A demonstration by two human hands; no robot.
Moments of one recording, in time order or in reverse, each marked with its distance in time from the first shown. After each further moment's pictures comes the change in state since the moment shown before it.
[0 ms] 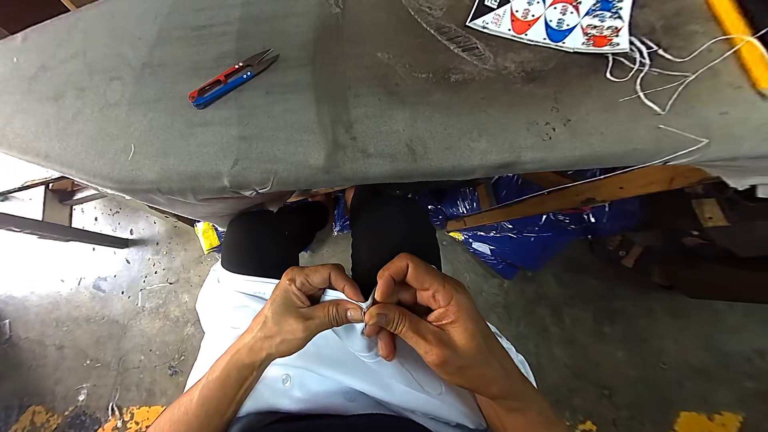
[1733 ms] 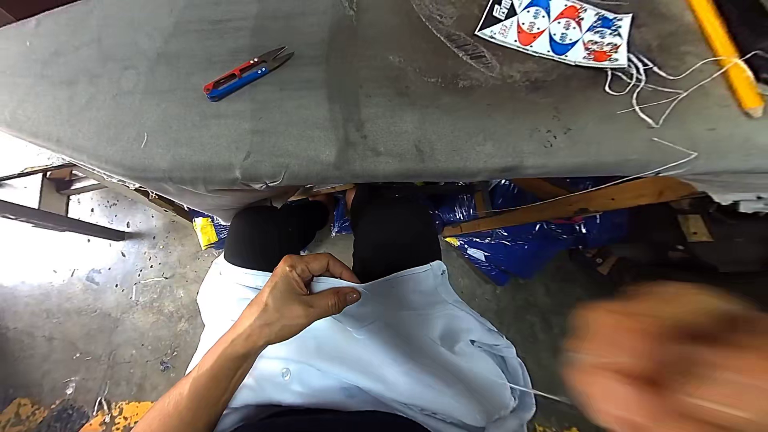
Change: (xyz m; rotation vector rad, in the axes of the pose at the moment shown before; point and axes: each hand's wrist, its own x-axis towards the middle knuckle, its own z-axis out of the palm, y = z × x) left_hand 0.000 0.014 -0.008 0.266 0.060 -0.124; right_hand -0.062 -0.077 -0.058 0.004 0.219 -0.209
